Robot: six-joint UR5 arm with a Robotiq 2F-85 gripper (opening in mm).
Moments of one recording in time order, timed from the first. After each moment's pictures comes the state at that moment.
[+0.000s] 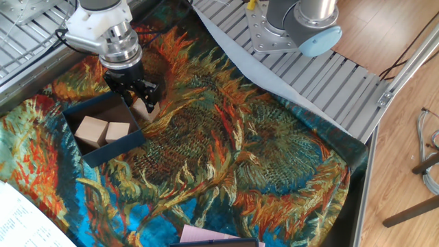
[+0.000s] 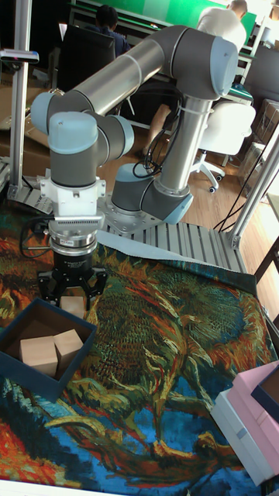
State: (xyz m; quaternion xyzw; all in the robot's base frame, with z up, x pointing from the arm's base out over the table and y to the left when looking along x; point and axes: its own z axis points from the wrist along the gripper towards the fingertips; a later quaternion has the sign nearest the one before) arm 0.541 -0.097 0.047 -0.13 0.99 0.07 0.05
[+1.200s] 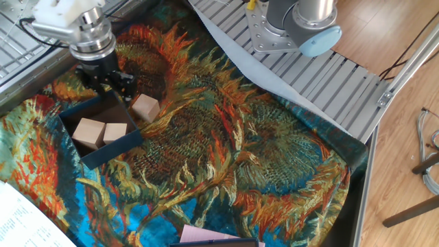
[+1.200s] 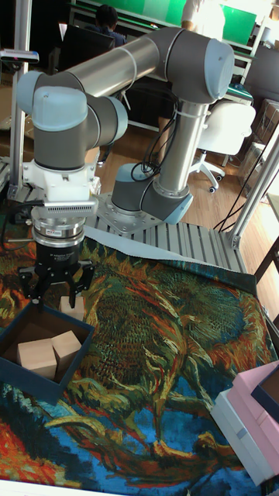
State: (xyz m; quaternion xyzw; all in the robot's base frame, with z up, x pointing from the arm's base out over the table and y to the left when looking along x) arm 0.587 -0.132 0.082 -0.20 0.98 0.04 0.06
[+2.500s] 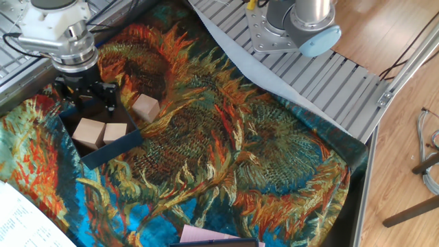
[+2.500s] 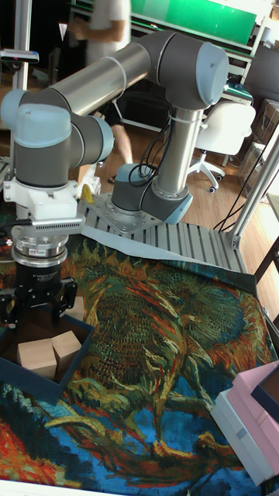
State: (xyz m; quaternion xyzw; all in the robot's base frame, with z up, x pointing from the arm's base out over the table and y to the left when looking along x) arm 0.632 -0.155 0.063 -0.25 0.96 0.02 0.09
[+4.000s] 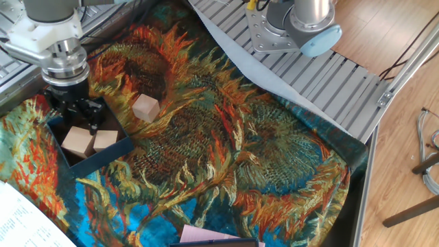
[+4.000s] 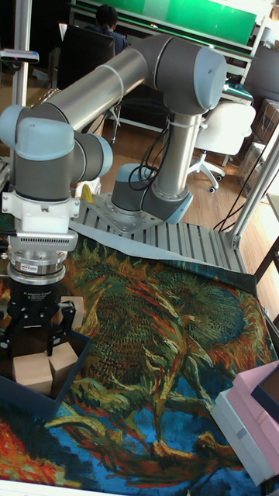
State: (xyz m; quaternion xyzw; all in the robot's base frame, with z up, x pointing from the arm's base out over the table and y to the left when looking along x) arm 0.680 -0.153 0.062 -0.15 0.98 0.02 0.12
